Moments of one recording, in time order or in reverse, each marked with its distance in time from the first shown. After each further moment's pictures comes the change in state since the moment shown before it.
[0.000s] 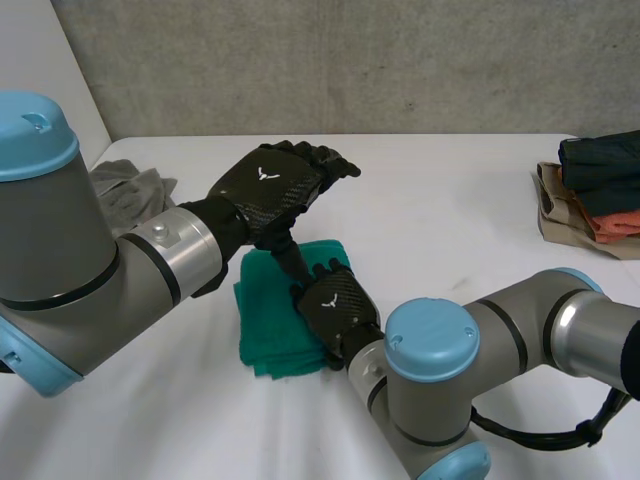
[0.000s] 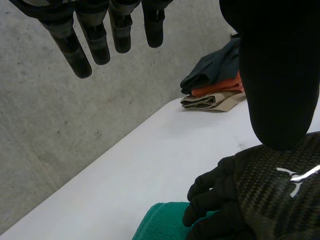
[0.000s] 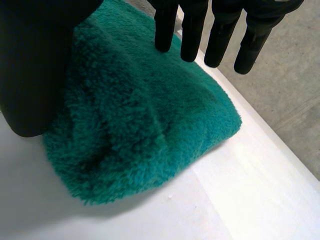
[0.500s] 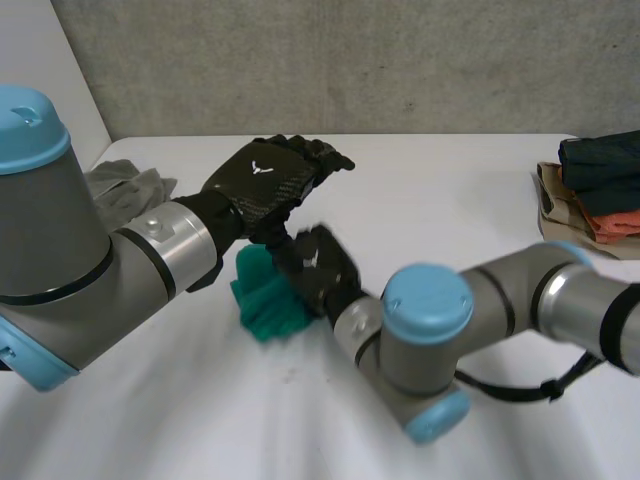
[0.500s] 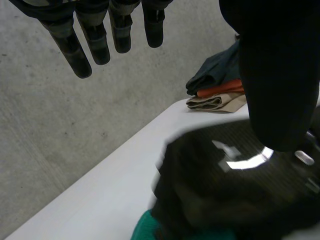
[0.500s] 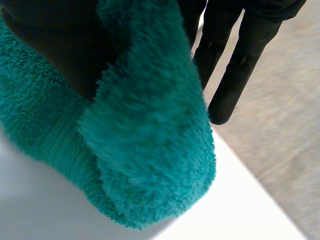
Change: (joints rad) left arm 0.014 0.008 0.006 0.002 -0.001 0.000; right arm -0.043 0.067 -0.186 -0.065 -0.129 0.015; left_hand 0.000 0.000 0.000 0.000 0.000; right_hand 0.684 0.798 0.796 0.824 0.763
